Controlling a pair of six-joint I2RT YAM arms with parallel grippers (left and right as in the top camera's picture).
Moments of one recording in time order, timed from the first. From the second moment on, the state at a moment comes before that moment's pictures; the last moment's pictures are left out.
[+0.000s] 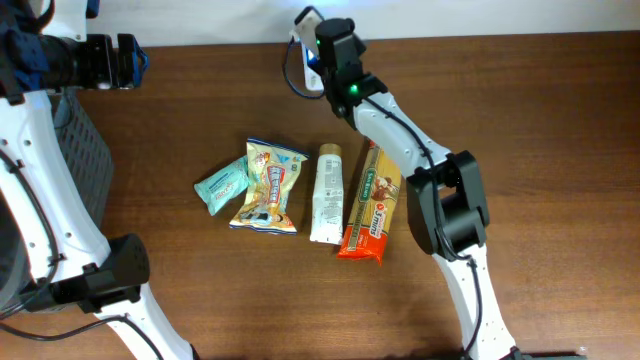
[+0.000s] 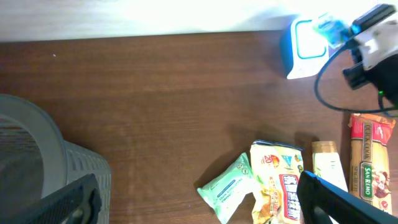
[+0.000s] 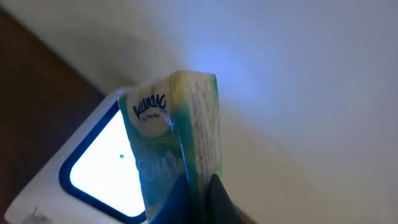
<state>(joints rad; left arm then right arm) 0.24 2.08 2.78 -1.61 0.28 0.21 0.43 2.49 2.12 -0.05 0.35 -0.62</state>
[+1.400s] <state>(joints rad) 0.24 2.08 2.78 -1.61 0.28 0.22 -0.30 1.93 1.49 -1.08 -0.11 0.20</state>
